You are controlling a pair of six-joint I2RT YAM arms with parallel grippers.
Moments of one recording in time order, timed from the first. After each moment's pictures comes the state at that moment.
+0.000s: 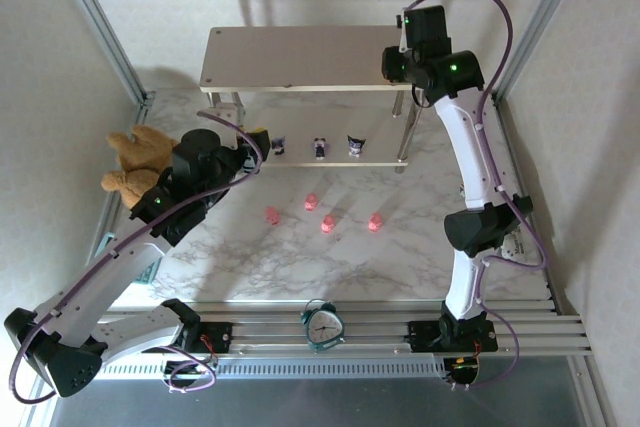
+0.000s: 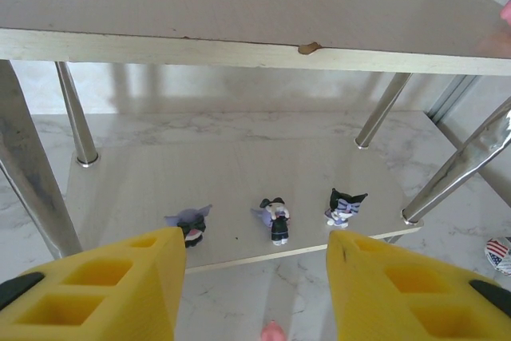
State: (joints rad) left arm -0.56 1.05 1.11 -0.31 -0.24 -0.29; right arm 0.37 1.95 2.44 -1.09 0.16 0.19
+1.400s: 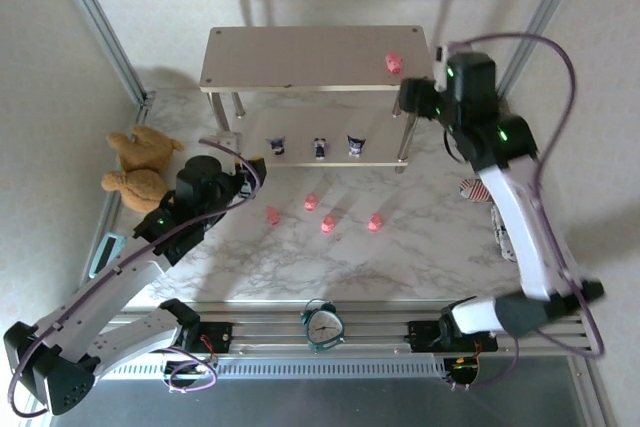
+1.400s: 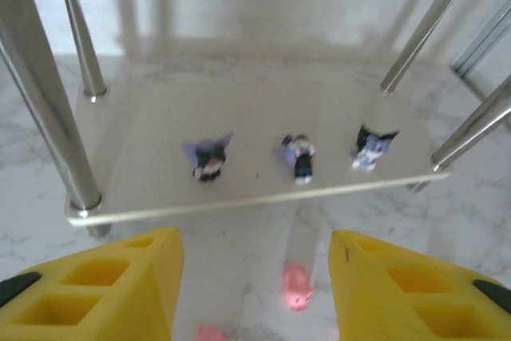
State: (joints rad) left arm -0.55 0.94 0.85 -0.27 -0.22 -0.32; right arm 0.41 1.30 1.73 -0.87 0.24 0.23
